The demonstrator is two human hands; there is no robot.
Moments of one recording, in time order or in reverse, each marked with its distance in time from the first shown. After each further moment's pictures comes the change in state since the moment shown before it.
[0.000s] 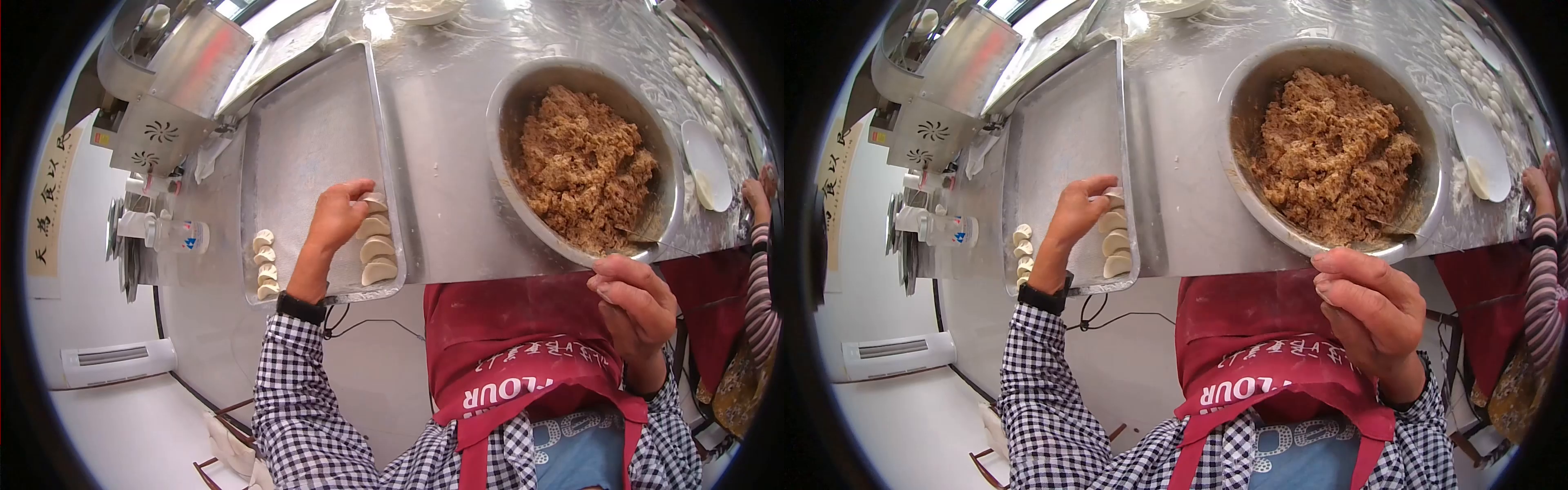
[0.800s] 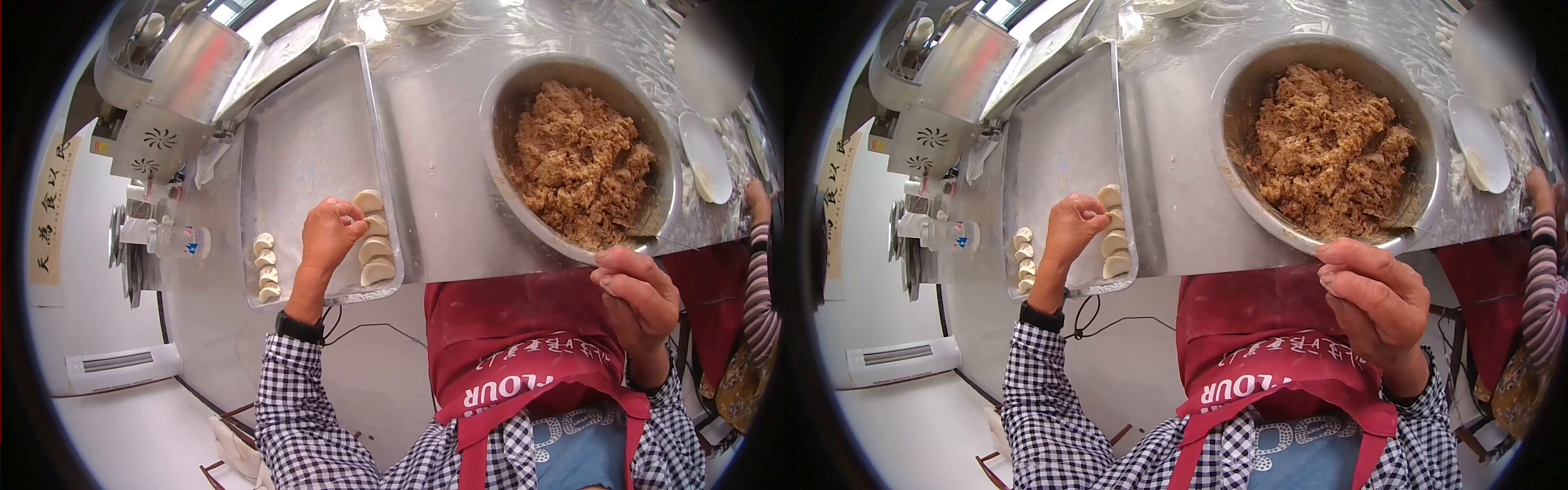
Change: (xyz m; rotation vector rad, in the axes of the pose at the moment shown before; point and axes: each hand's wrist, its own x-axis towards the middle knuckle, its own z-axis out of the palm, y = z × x) left_hand -0.025 0.001 -0.002 0.182 0.067 -0.071; right_hand -0.002 0.004 -0.004 0.001 0.032 0.011
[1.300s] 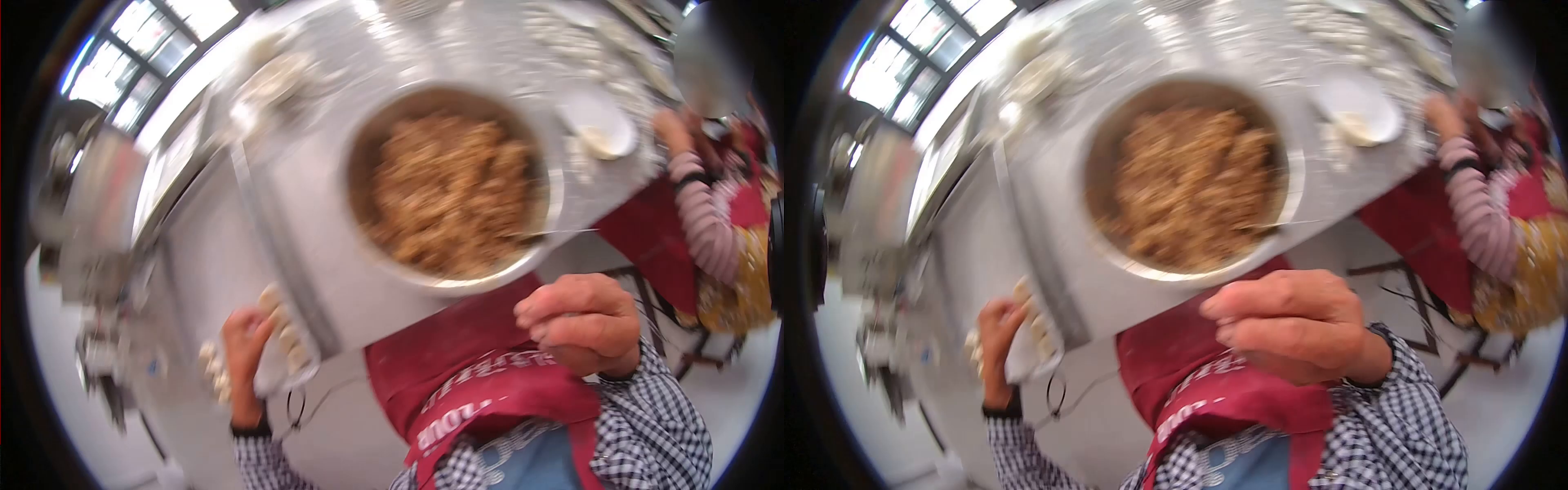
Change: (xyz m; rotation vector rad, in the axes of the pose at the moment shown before) left_hand -0.003 -0.014 -0.003 -0.094 0.068 0.269; right_hand -0.002 -0.012 -0.042 0.039 0.070 -0.113
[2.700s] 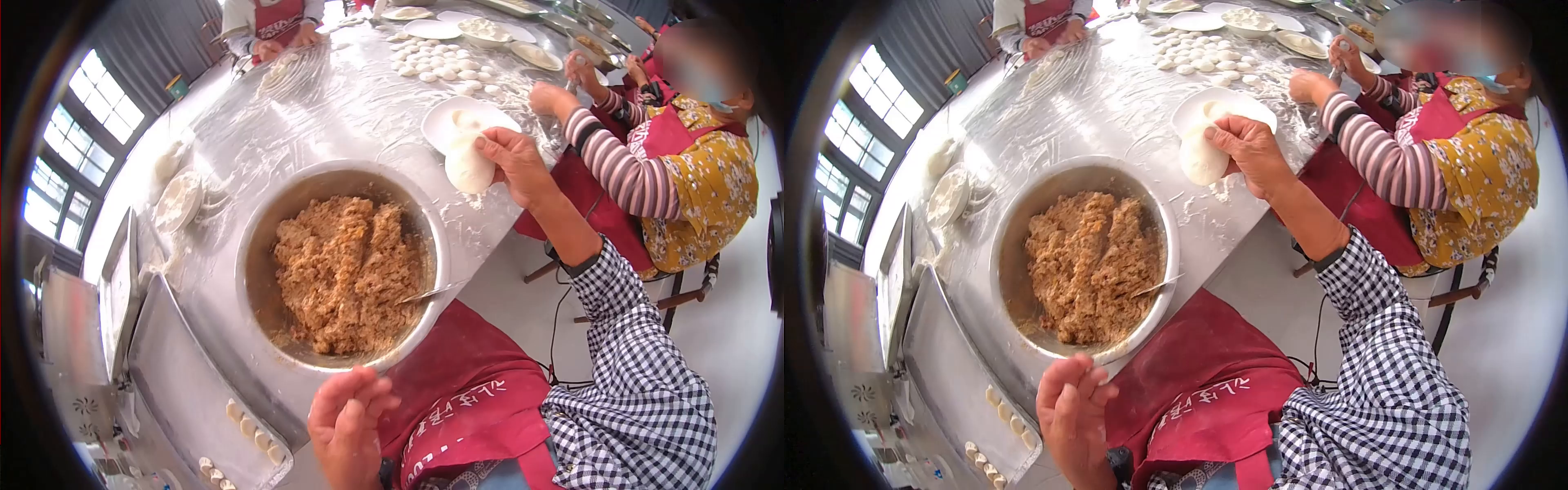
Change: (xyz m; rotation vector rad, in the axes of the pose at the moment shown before) left_hand -0.038 0.241 0.066 -1.542 -0.344 -0.226; right_hand -0.012 0.135 -0.131 0.269 0.631 0.839
